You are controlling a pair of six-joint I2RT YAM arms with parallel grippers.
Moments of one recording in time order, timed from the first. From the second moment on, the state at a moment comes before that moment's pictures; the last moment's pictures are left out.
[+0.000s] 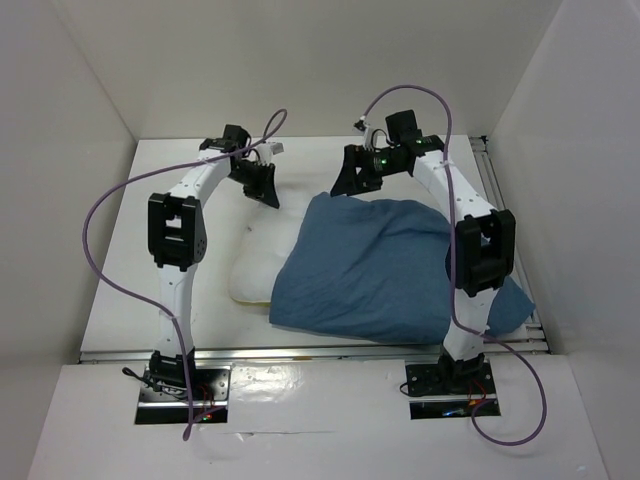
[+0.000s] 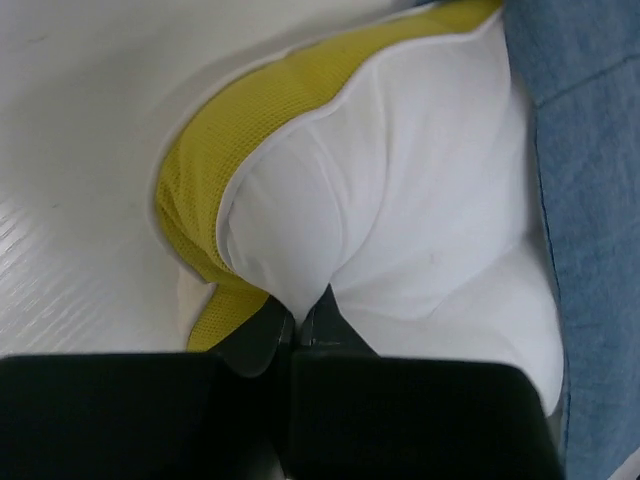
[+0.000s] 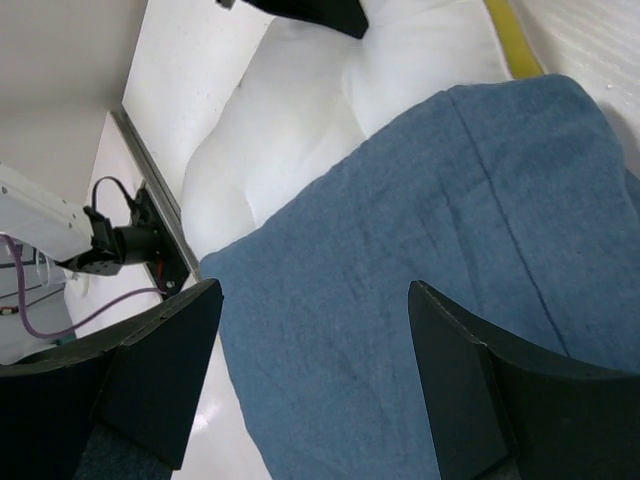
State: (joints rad) left arm -0.15 2.34 2.09 -0.94 0.65 0.18; right arm 0.26 1.94 1.79 -0.75 -0.84 0.10
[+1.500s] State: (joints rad) left arm -0.49 1.42 1.43 -0.56 0.12 0.47; right arm 0.29 1.94 1.92 -0.81 -0.58 0.14
